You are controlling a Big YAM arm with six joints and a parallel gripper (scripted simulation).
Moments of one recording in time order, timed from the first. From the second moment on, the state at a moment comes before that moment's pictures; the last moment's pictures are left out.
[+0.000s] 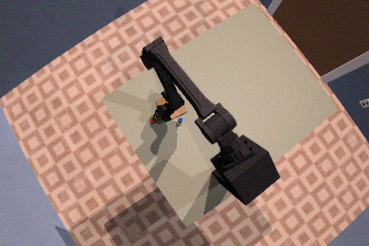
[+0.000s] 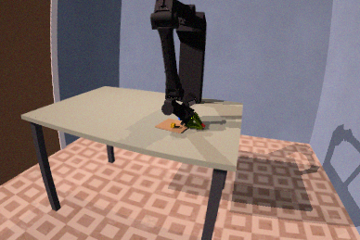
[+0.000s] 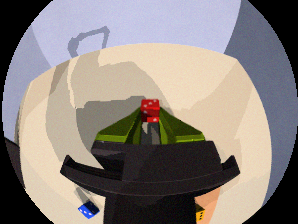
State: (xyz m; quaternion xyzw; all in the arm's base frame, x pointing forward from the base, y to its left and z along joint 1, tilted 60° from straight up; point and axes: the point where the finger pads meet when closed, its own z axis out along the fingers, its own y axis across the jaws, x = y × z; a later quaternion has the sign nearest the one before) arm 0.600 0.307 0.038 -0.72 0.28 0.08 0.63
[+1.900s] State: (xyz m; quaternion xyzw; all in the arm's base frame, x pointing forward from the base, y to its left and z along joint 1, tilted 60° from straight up) arm 0.600 0.307 0.038 -0.72 0.28 0.08 0.63
